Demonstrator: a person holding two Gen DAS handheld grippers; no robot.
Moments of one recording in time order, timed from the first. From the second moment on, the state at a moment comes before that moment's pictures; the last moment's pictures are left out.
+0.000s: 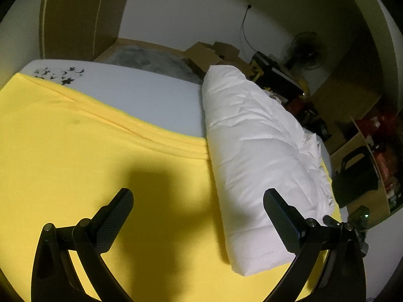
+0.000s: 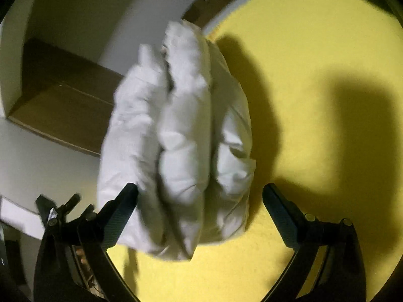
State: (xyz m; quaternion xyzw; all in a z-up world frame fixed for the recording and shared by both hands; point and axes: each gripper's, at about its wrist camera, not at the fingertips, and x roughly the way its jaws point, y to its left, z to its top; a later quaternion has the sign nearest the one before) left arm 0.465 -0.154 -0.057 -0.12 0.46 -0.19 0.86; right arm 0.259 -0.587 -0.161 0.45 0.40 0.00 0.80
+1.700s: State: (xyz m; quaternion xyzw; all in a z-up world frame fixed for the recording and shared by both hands) left arm 0.703 -0.269 -0.185 -0.32 0.58 -0.37 0.65; right arm 0.306 -0.572 -0.179 0.42 0.36 0.04 0.83
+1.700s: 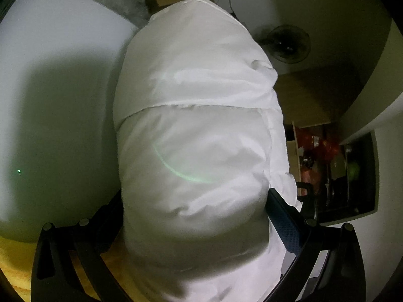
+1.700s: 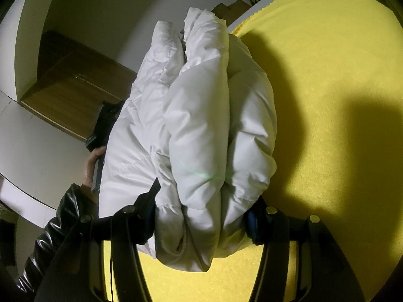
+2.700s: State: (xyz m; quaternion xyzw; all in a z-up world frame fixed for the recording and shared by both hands) left arm 0.655 -0.203 -0.039 -0.25 0.49 -0.39 0.74; right arm 0.291 -0.534 -0.111 0.36 0.30 0.08 0.88
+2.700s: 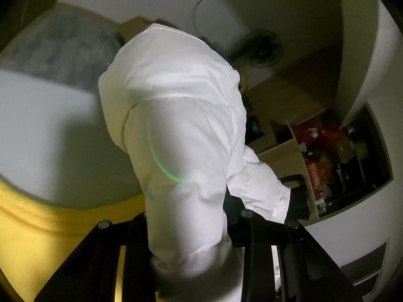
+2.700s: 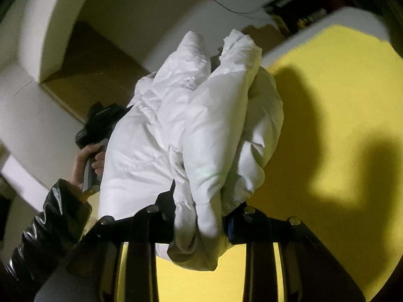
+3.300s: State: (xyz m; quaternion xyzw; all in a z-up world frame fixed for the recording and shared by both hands) left arm 0.508 -0.049 -0.017 -0.22 0.49 -0.37 0.76; right arm 0.163 -0.383 -0.042 0.29 0.32 0.16 0.89
